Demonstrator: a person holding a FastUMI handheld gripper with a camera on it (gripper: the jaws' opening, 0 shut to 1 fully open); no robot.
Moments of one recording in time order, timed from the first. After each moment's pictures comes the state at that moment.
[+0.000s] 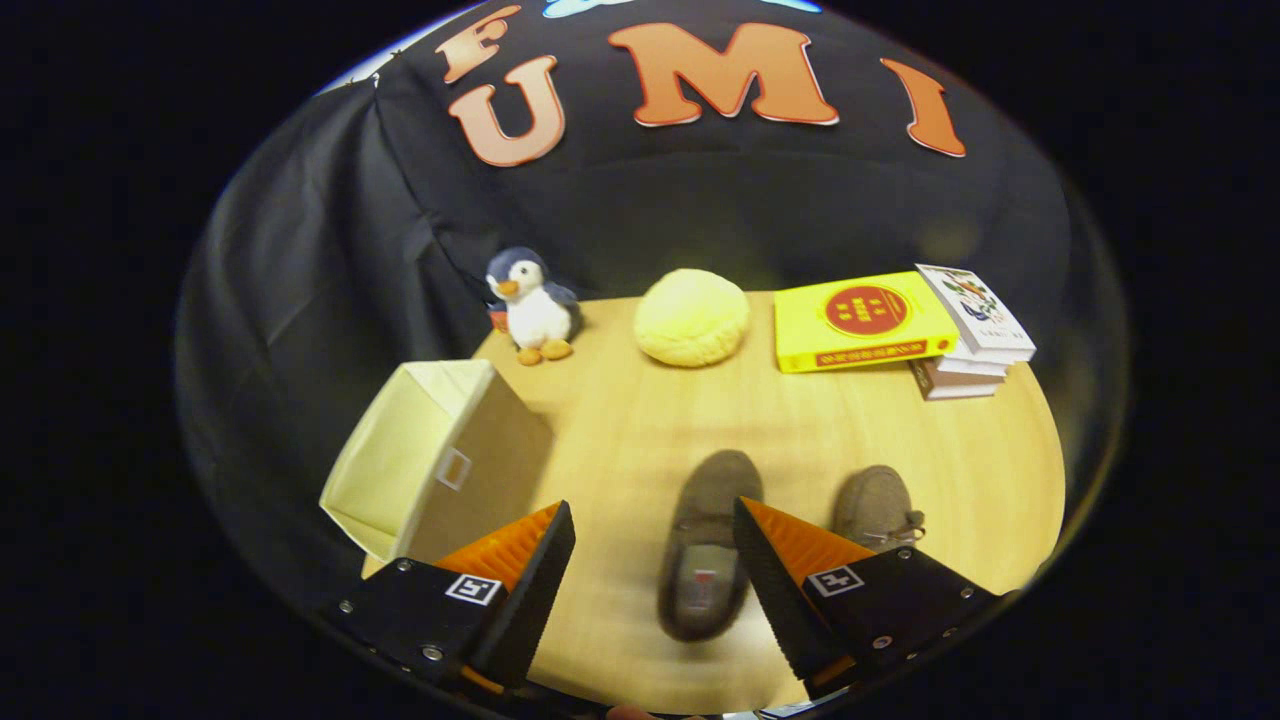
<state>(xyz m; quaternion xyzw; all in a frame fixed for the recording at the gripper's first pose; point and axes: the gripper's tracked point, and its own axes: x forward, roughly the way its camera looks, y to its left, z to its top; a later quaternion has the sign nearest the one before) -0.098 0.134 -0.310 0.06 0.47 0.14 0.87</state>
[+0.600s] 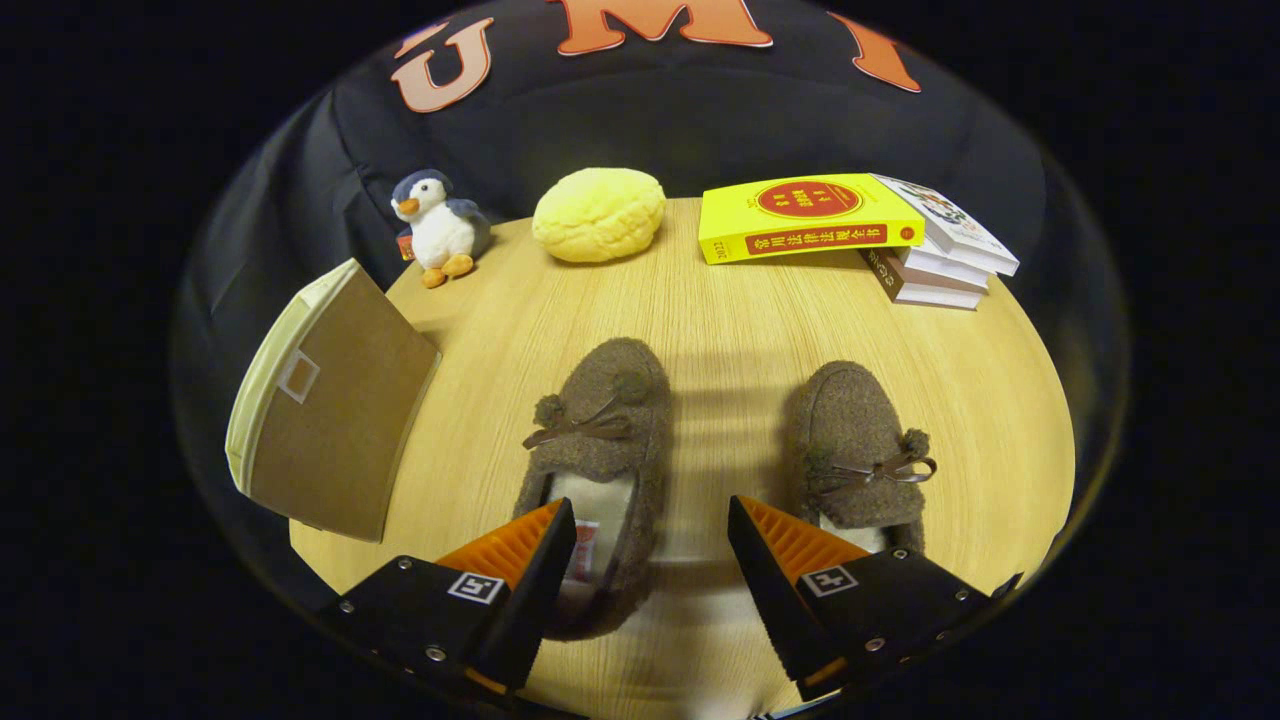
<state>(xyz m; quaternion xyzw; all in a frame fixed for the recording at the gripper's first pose) -0.118 0.098 -0.428 0.04 0.54 0.11 0.84</state>
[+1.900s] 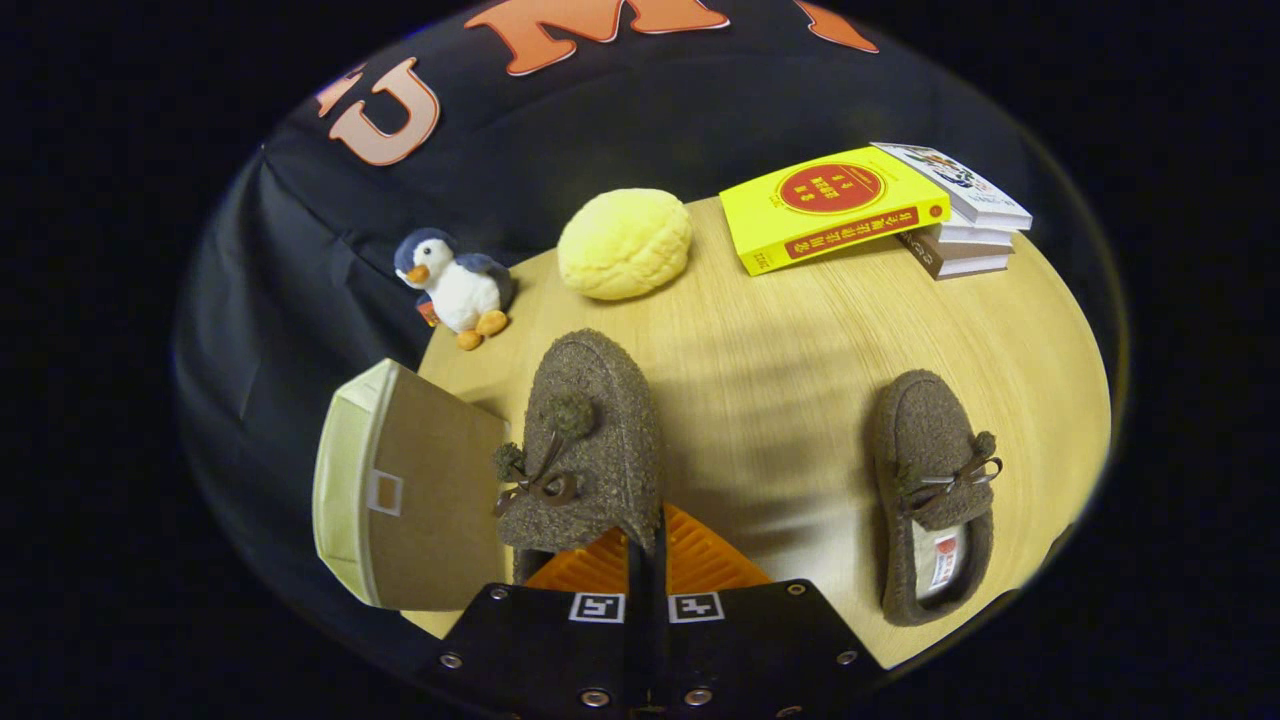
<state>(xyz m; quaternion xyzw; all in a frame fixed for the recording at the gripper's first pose) -0.079 0.173 -0.337 0.20 0.54 0.11 0.81</state>
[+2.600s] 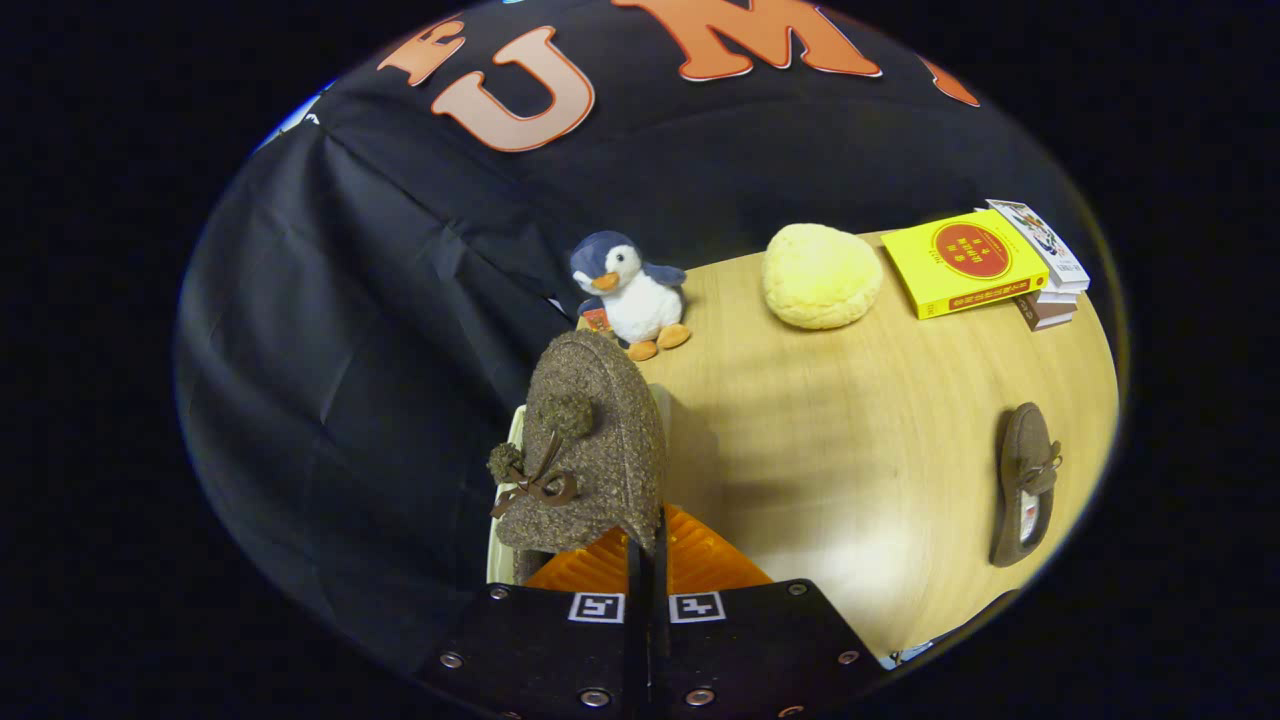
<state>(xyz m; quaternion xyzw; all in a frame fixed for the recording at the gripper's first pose) -0.082 0.363 -0.221 0.20 0.54 0.19 0.80</state>
